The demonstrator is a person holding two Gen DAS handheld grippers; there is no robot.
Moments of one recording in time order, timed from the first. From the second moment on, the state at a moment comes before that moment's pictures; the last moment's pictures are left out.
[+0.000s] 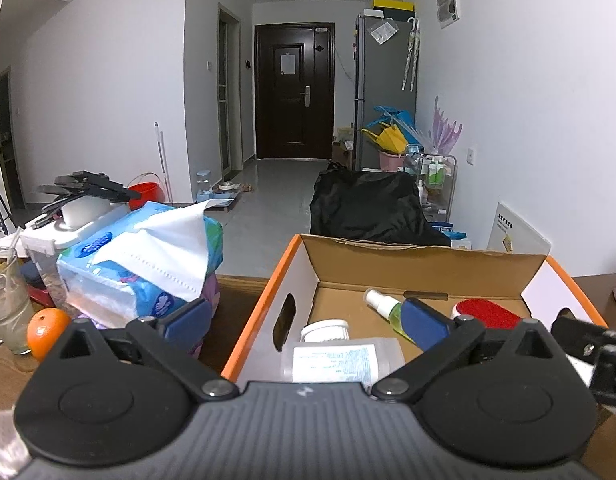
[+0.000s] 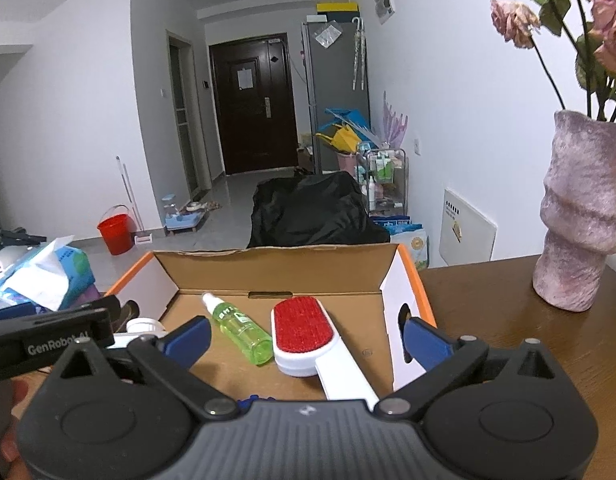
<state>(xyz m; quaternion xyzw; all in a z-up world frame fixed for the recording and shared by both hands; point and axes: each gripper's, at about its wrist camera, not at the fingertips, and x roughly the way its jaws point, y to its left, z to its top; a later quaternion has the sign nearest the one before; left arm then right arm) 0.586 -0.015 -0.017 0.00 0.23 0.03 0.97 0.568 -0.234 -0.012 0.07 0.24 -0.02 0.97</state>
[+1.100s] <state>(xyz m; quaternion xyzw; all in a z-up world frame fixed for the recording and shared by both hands) 0.454 -0.013 -0.011 0.01 0.23 -0.01 0.97 0.436 -0.245 -0.004 0.02 0.19 0.02 0.98</state>
